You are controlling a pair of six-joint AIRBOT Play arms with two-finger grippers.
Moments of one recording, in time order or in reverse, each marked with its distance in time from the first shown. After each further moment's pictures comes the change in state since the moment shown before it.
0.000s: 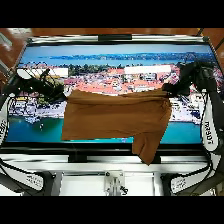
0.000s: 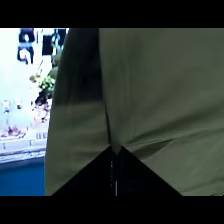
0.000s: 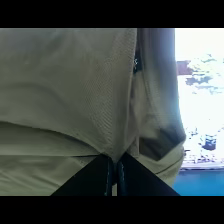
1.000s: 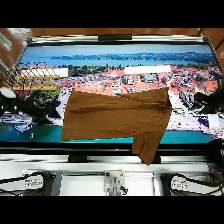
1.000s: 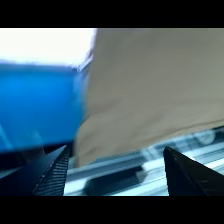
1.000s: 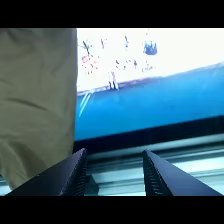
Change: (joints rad) left arm 0.176 0.333 -0.494 0.028 -0.129 0.079; right arm -0.333 0.304 -0.170 0.040 -0.314 -0.134
